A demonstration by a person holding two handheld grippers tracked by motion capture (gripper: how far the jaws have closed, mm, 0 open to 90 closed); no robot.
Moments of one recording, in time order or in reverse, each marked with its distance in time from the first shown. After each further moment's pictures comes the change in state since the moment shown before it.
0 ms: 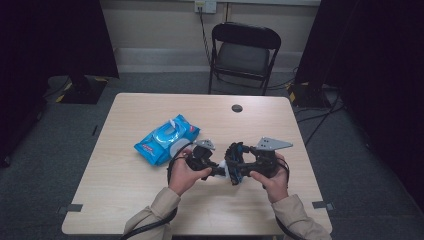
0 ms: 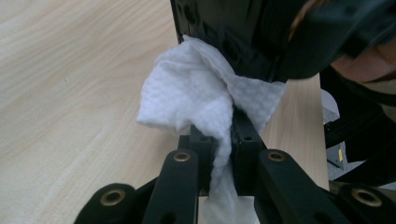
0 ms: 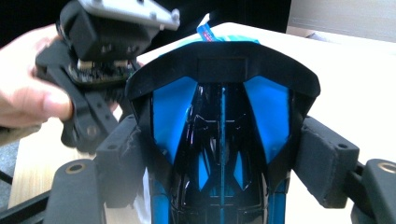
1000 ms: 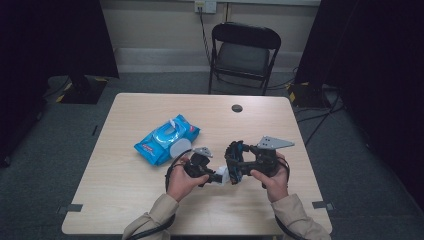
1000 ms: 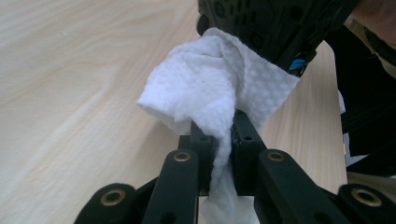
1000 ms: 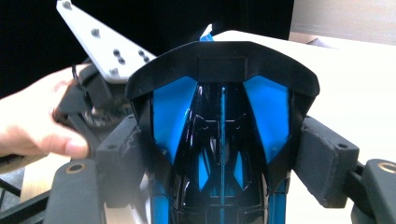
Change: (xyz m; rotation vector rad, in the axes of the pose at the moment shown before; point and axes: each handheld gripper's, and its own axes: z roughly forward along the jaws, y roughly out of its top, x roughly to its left) left arm 0.006 -0.023 0.000 0.021 0.026 -0.032; right arm -0.001 0.003 -0.002 -0.029 0.016 0.017
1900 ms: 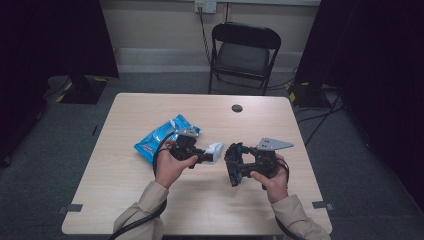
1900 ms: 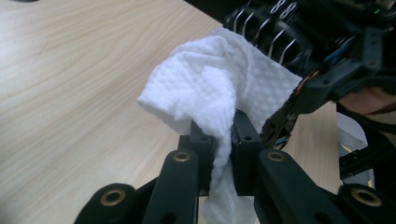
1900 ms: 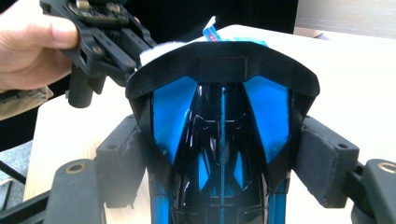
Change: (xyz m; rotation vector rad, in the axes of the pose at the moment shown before) left arm 0.002 0.037 -0.057 -0.136 0.080 0.028; right arm 0.000 -0.005 0.001 0.015 0.014 0.006
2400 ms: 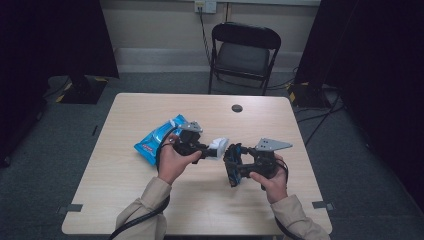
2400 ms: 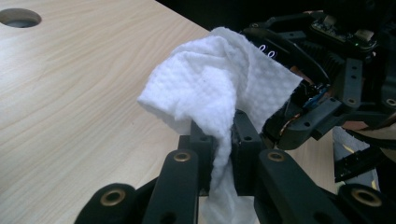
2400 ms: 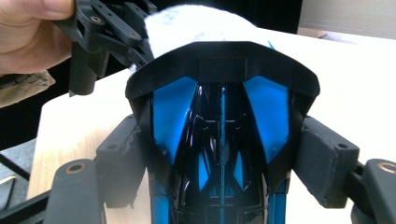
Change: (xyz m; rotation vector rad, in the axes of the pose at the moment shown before) left arm -0.008 0.017 0.004 -0.001 -0.007 0.027; right arm 0.002 0.000 0.002 -0.001 0.015 -0.008
